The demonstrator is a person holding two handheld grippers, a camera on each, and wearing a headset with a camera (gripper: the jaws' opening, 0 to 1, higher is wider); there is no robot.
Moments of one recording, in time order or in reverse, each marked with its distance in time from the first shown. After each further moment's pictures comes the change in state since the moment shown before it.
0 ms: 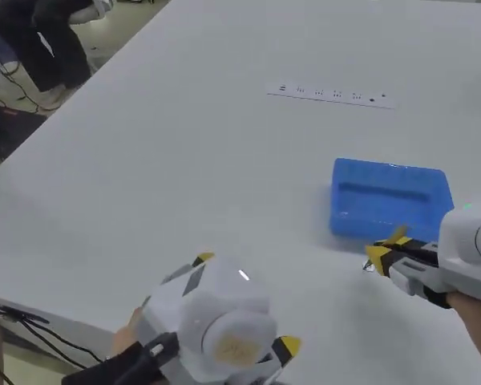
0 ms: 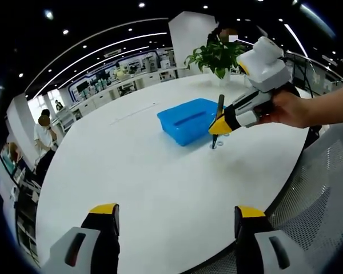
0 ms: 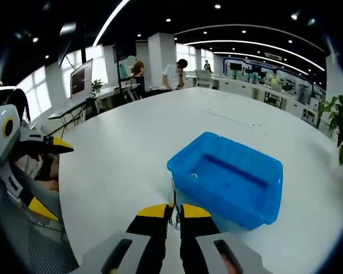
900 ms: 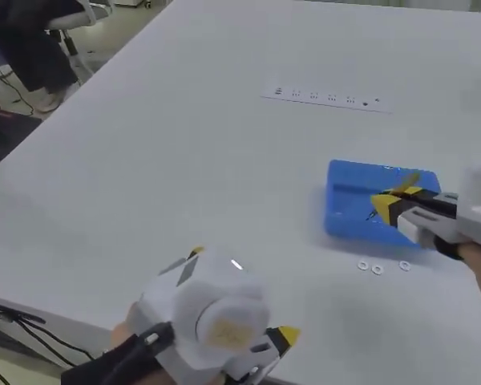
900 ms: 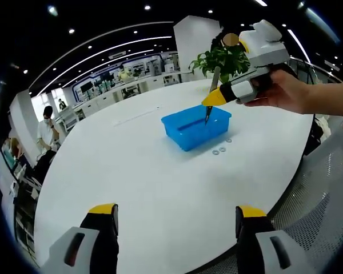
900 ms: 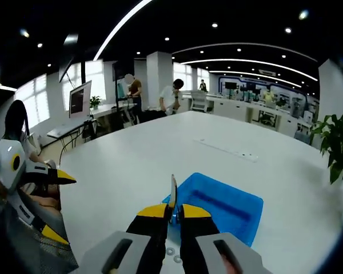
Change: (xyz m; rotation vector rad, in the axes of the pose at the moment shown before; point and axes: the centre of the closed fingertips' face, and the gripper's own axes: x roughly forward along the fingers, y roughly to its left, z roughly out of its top) left arm -0.002 0.004 0.006 -0.032 -0.035 0.013; right arm -0.026 -0.012 0.060 -0.003 -0.144 -0.035
